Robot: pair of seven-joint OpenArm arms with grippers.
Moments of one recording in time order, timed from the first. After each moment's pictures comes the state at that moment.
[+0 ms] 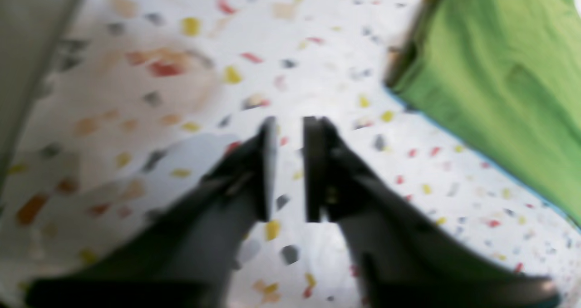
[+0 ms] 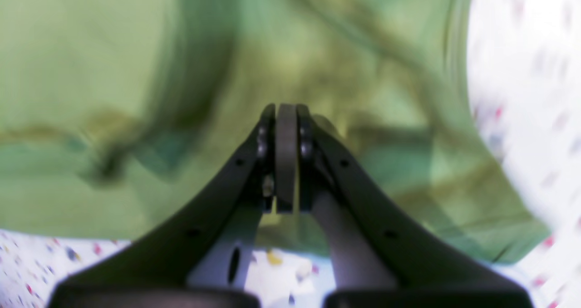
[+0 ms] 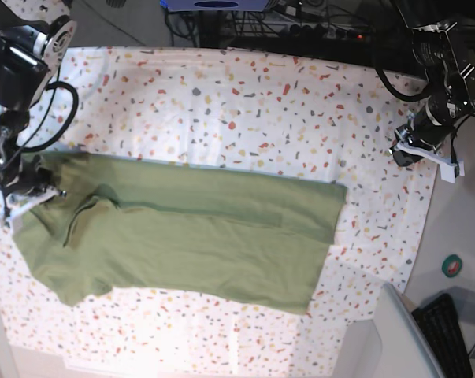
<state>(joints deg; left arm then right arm) 10.7 -13.0 -32.0 81.5 -30.6 -16.3 44.0 11.9 7.6 33.8 57.5 8.1 24.4 -45.8</state>
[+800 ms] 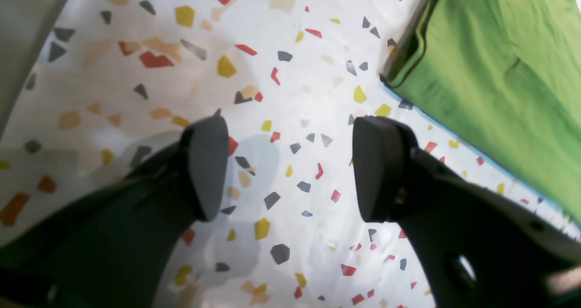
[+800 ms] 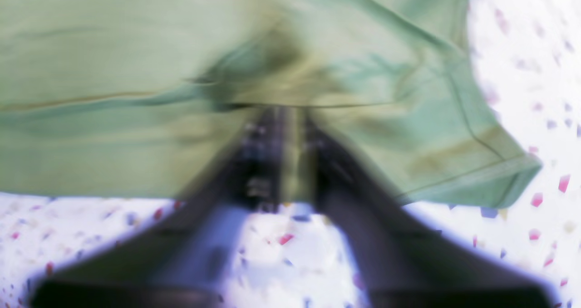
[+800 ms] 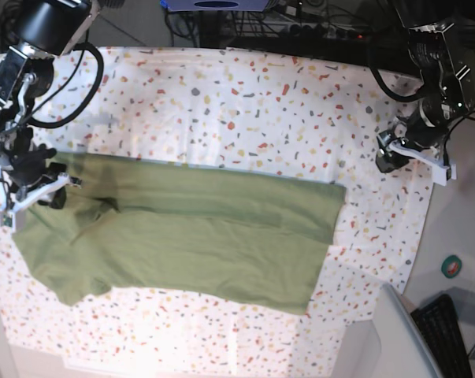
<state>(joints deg) 10.4 -12.9 -28.6 81.5 -31.1 -16.3 44.0 -1.3 -2.1 33.5 90.6 9.8 25.0 -46.5</state>
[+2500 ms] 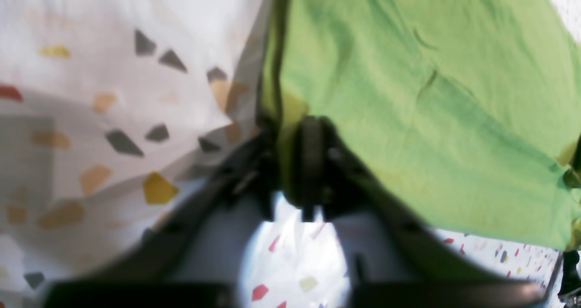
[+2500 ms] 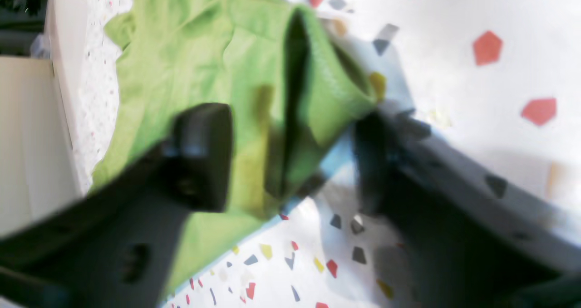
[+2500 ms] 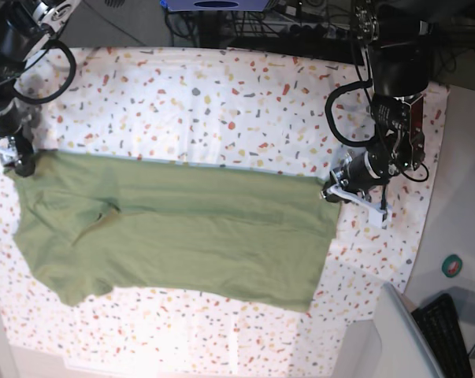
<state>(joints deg) -9.1 -11.0 -14.2 52.8 -31.7 -16.6 37.0 3.1 7.7 52.9 48.7 36.6 25.7 -34.2</state>
